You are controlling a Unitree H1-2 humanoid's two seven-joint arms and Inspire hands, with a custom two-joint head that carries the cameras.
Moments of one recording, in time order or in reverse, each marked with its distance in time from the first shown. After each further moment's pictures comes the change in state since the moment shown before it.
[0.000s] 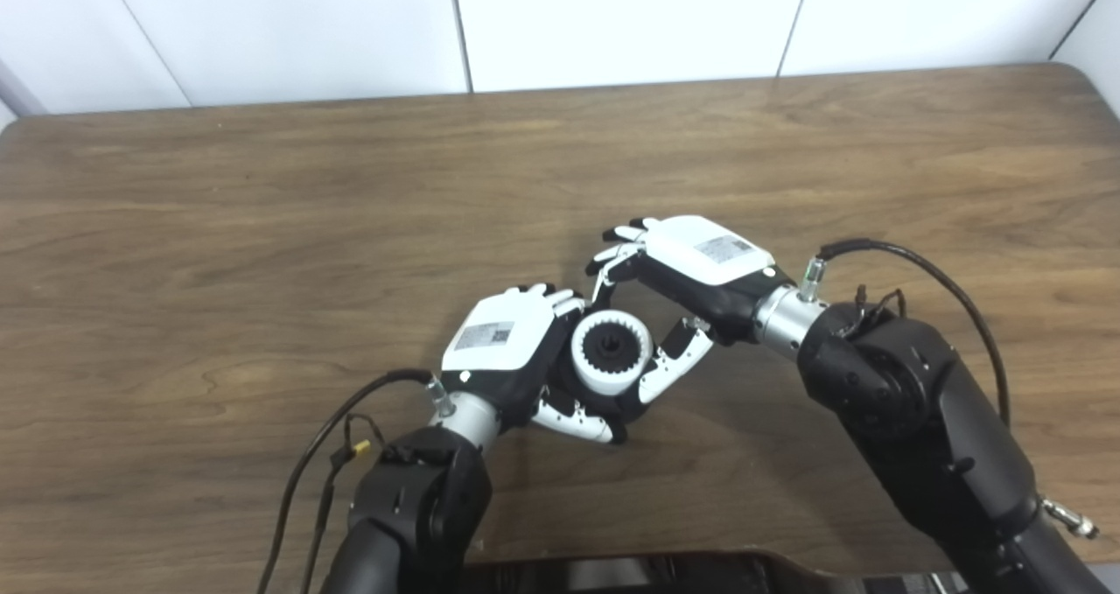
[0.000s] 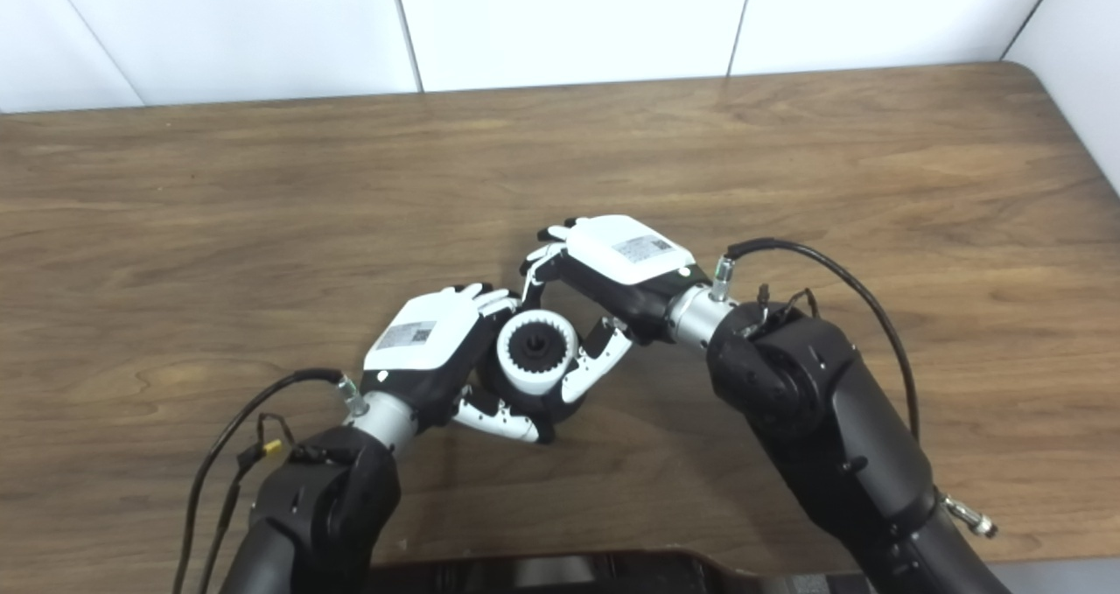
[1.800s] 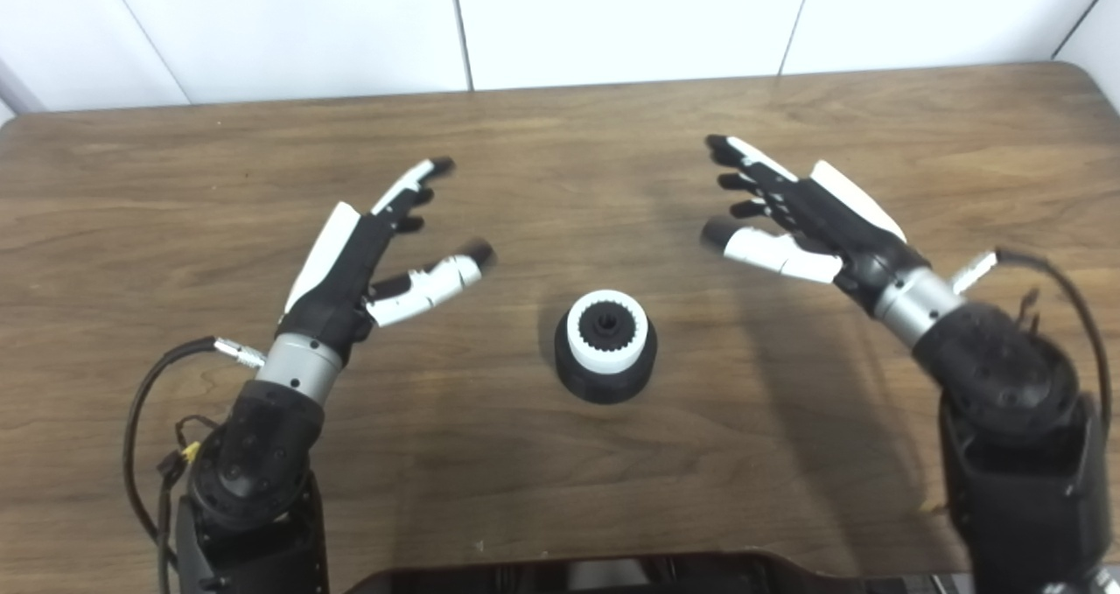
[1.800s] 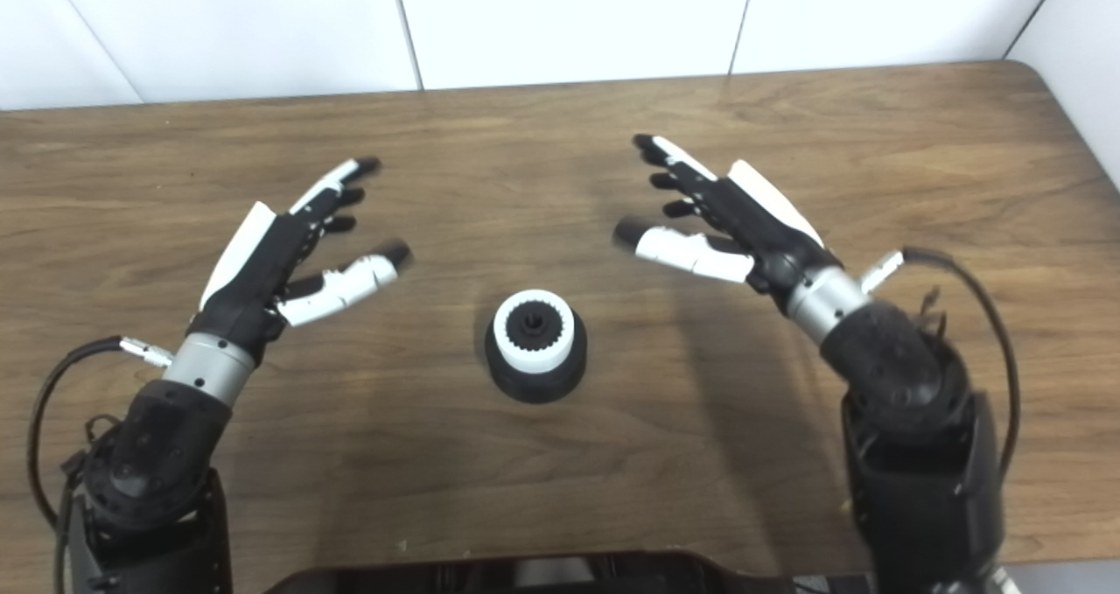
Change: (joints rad) left arm -0.048 0.015 0.513 -0.094 -0.736 -0.010 0.123; right arm 0.150 0.188 -0.505 -0.088 0.435 0.252 -0.112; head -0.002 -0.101
